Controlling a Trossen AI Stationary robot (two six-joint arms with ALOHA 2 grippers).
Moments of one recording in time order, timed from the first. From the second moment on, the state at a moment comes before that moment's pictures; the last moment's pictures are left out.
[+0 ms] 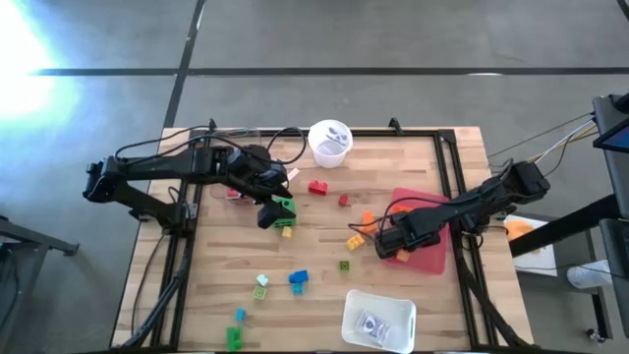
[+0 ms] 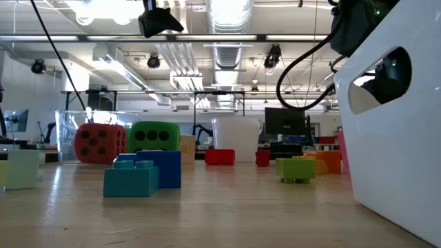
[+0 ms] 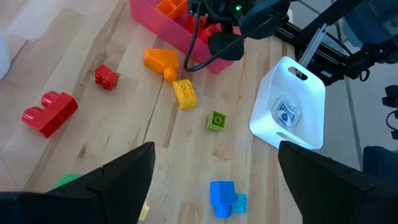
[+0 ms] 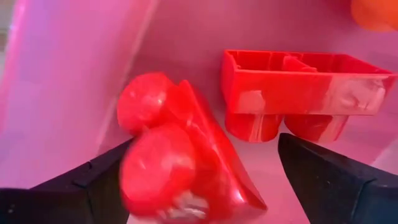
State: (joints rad) left arm 0.08 1.32 1.28 -0.72 0.23 -0.36; right arm 0.29 1.51 0.78 -0.86 -0.03 1.66
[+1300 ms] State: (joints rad) left arm 0.05 1.25 1.28 -0.85 0.22 -0.45; right arm 0.04 1.62 1.38 -1.24 0.03 1.00
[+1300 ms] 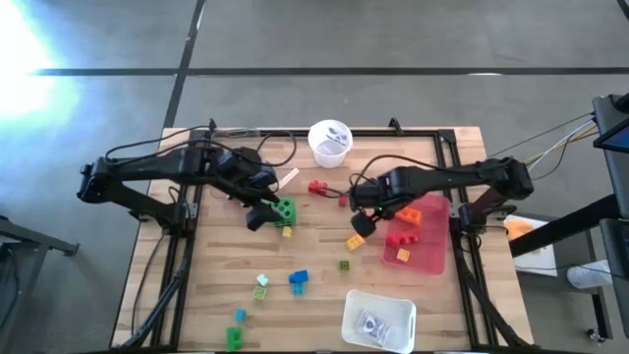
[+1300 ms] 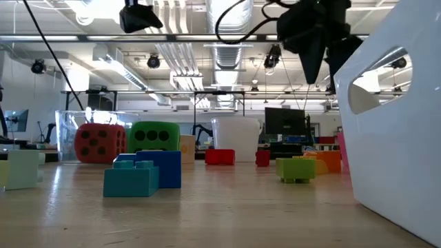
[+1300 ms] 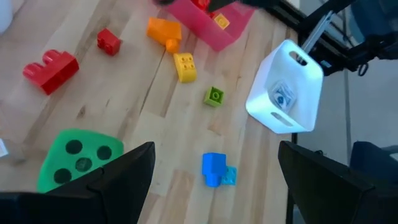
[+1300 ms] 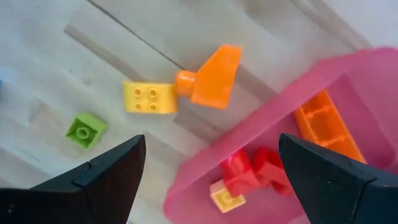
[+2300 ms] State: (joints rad) left arm -0.20 0.97 1.22 -0.71 -0.14 -0.30; right arm -0.06 1.85 1.37 -1.10 -0.05 0.85
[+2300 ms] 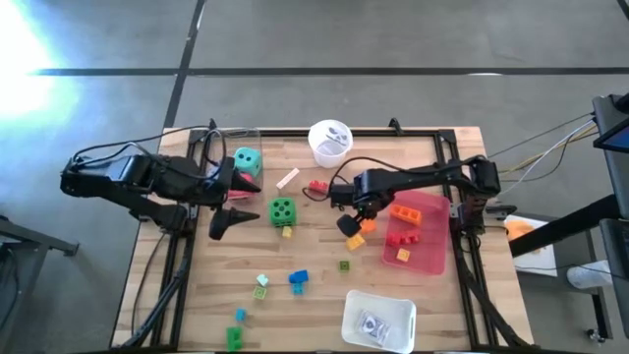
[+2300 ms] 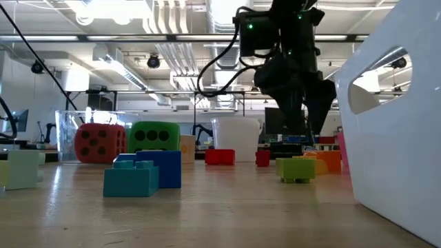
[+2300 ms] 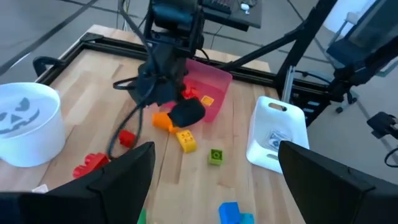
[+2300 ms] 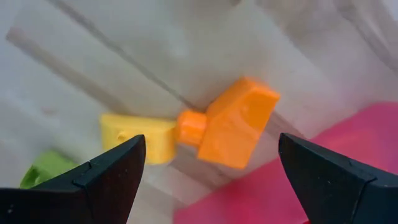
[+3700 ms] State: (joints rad) left arm -0.20 0.97 1.17 -0.66 -0.14 -0.35; right arm -0.07 1.85 1.14 -0.83 -0.14 1.01
